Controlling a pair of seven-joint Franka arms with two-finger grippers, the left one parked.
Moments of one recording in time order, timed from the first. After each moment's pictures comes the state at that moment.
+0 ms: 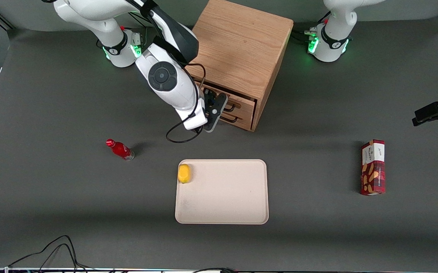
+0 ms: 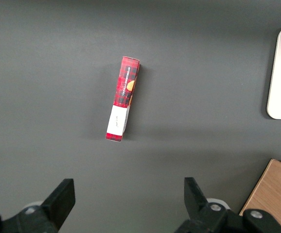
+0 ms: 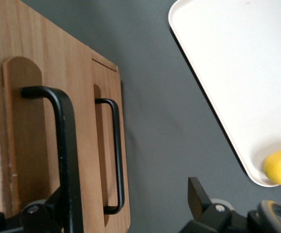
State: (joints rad) arm 0.35 0.42 0.40 -1.65 0.10 2.05 -0.39
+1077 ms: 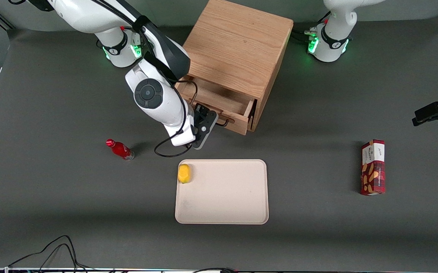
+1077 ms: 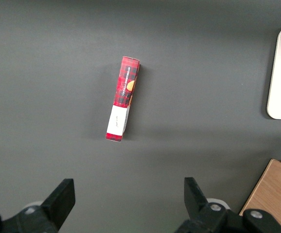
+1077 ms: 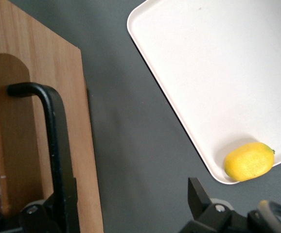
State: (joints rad) arm 0.29 0.48 0.39 -1.58 0.06 2.06 -0.39
